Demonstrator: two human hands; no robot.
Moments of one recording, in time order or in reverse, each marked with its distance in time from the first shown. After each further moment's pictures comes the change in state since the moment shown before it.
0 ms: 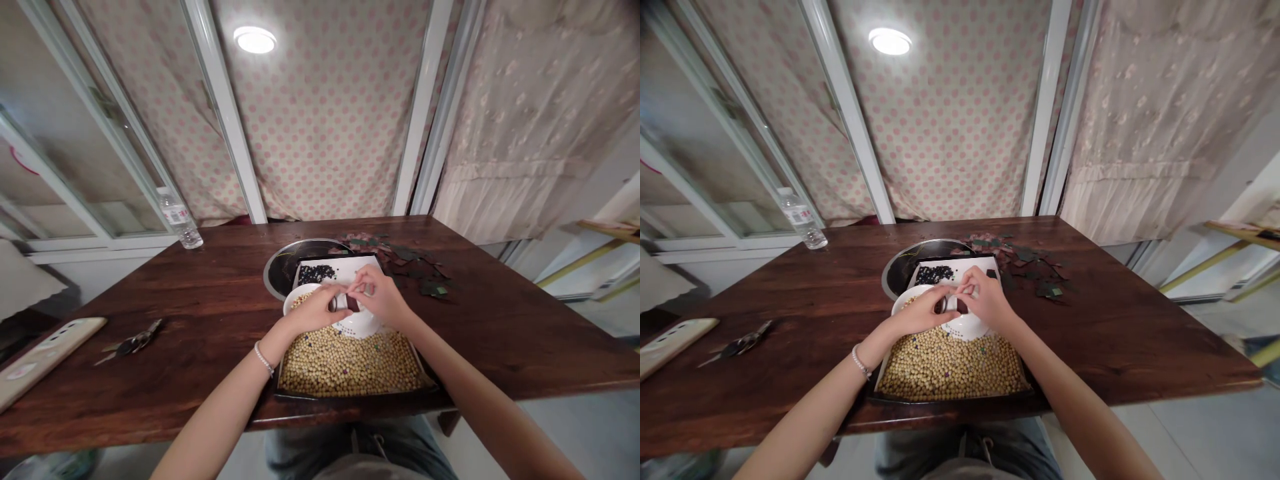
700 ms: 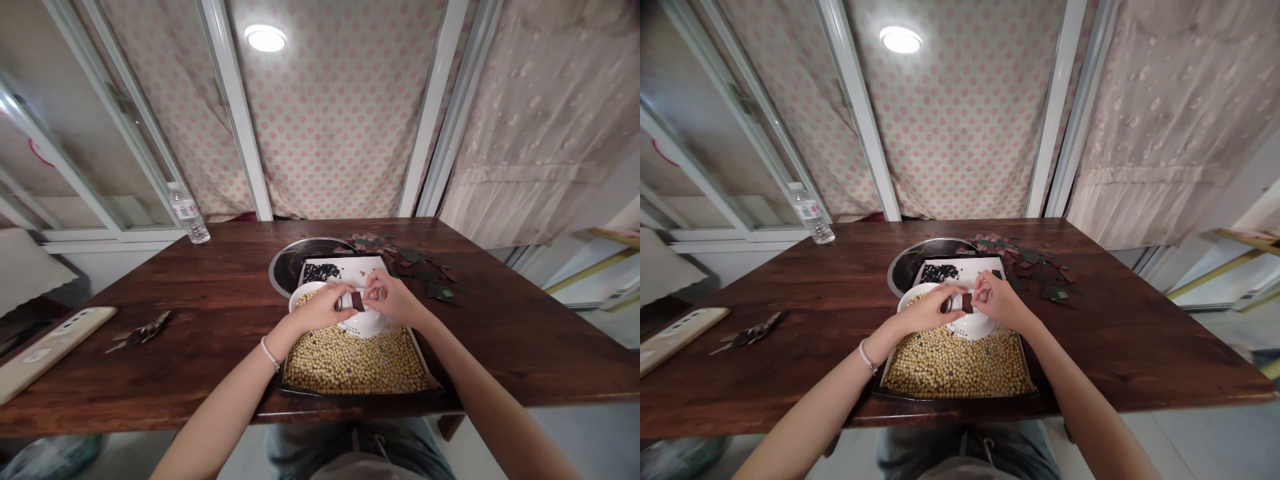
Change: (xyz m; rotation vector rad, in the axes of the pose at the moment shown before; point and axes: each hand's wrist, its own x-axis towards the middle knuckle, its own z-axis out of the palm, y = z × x) left_hand -0.003 -0.001 0.003 0.038 0.019 -0.017; right_hand -0.005 0.006 -0.020 -0.011 -0.189 0.008
